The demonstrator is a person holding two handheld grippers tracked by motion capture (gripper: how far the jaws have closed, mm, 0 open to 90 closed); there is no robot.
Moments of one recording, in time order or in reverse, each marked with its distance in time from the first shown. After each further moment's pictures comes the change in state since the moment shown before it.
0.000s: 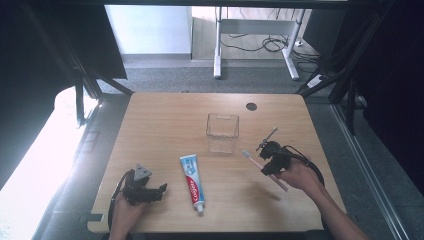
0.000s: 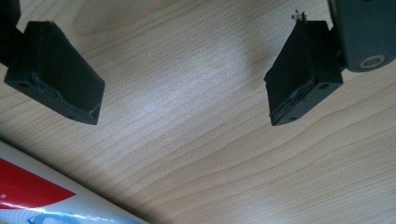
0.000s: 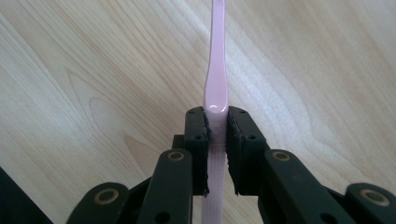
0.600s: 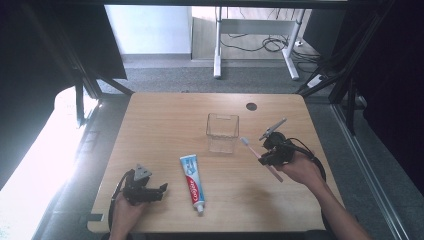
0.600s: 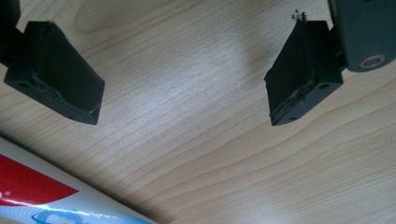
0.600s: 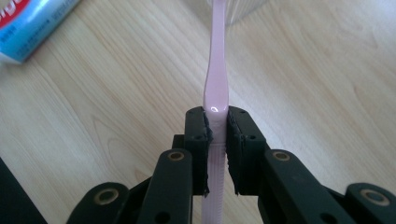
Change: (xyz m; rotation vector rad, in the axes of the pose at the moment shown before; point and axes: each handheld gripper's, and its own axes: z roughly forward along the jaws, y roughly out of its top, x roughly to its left) left arm 0.000 0.000 0.000 -0.013 -0.004 0.007; right arm -0.005 0.008 -0.029 -0.171 0.006 0.007
